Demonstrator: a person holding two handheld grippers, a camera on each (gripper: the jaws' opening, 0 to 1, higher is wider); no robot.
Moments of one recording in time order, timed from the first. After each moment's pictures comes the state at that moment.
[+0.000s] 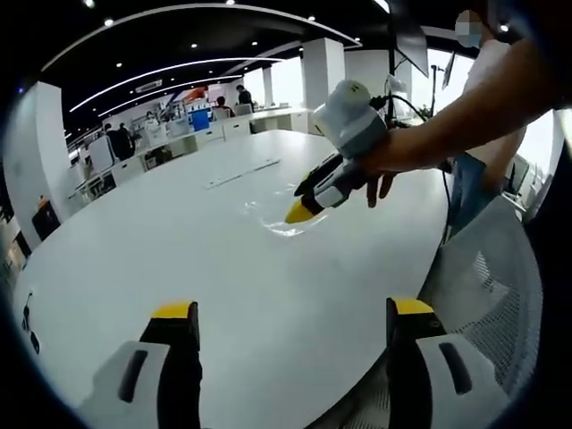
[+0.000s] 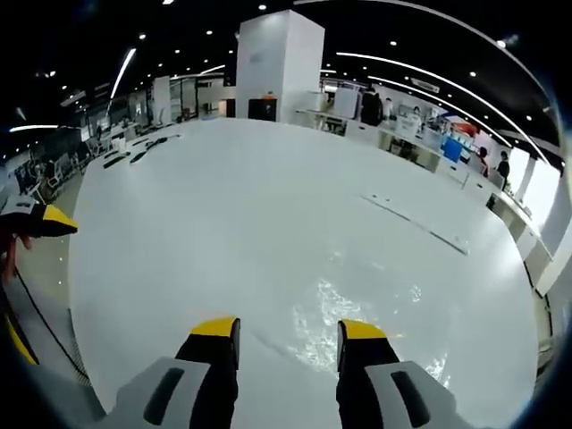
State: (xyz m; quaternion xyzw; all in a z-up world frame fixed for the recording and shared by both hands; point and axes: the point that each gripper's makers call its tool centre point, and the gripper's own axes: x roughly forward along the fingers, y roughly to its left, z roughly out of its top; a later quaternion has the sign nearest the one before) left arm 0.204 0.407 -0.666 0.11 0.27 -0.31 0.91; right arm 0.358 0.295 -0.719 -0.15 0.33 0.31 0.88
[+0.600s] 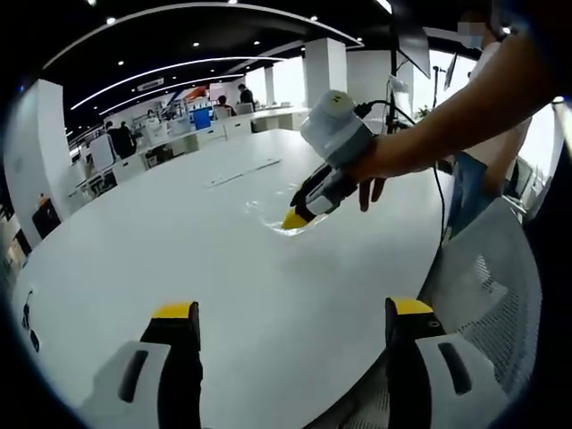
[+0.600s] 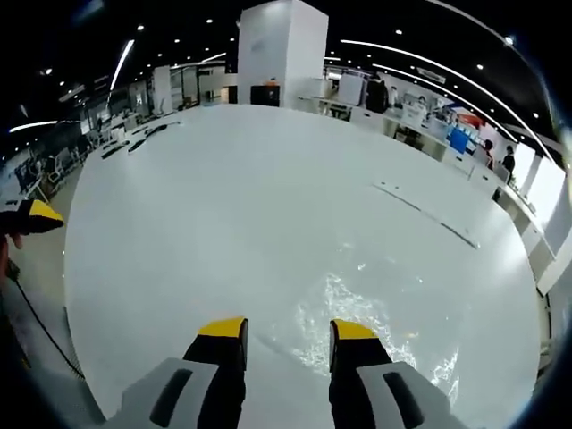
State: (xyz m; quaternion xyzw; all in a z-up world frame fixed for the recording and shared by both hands) left arm 0.205 0.410 -0.667 0.11 0.27 -0.31 0.90; right arm 0.360 0.303 -0.739 -0.16 0.36 0.32 0.86
